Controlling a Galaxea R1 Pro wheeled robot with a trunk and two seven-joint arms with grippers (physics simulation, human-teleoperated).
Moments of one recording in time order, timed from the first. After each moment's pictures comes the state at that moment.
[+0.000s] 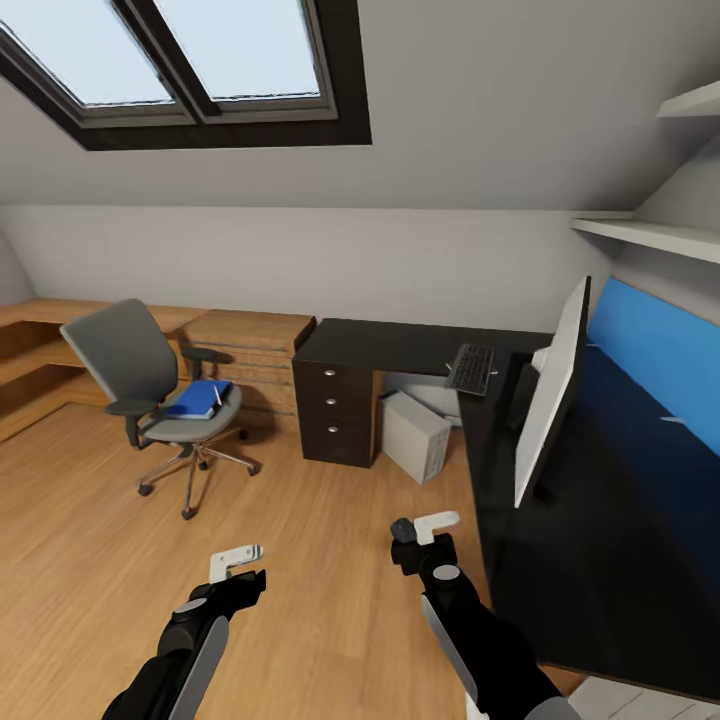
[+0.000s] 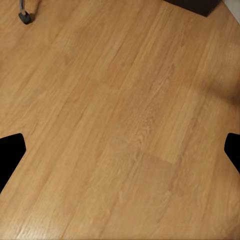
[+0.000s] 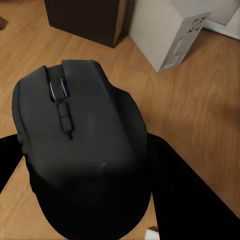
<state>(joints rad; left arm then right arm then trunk) -0.25 -0.02 -0.08 -1.24 0.30 0.54 0.35 -0.45 0.10 0.35 -0.99 -0.05 0.41 -0.26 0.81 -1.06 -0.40</state>
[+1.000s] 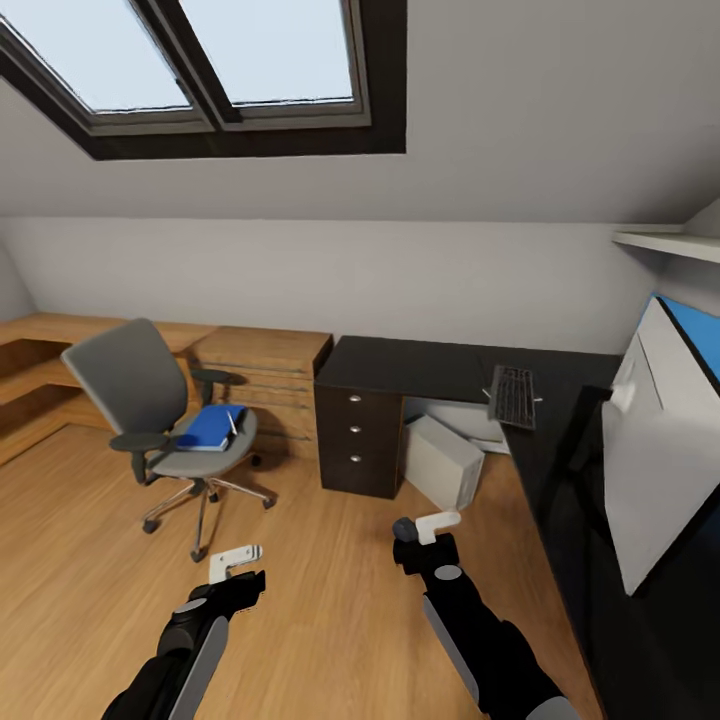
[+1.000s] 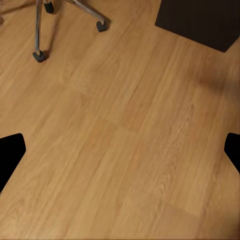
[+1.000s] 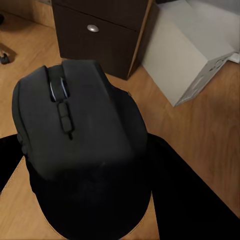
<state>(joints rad) -0.25 -0.02 -0.07 -1.24 0.30 0.54 0.35 -0.45 0.09 0.35 -0.98 -0.04 0.40 -0.26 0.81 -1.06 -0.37</state>
